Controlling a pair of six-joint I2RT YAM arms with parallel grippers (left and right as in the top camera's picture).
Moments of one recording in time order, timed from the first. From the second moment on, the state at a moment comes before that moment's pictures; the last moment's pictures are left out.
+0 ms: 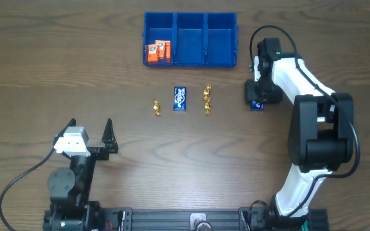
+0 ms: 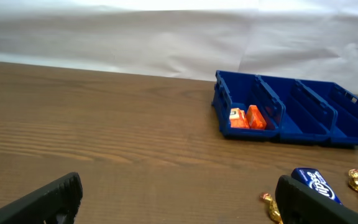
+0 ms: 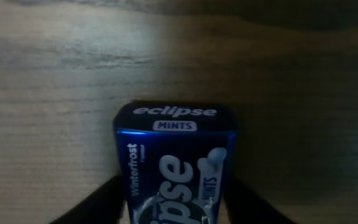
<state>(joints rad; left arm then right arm) -0.03 0.01 0.03 -0.13 0.05 -0.12 0.06 2.00 1.32 -0.84 0.00 0.04</state>
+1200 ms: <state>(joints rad) -0.03 0.01 0.03 -0.13 0.05 -0.12 0.47 1.99 1.97 -0.78 0.25 0.31</state>
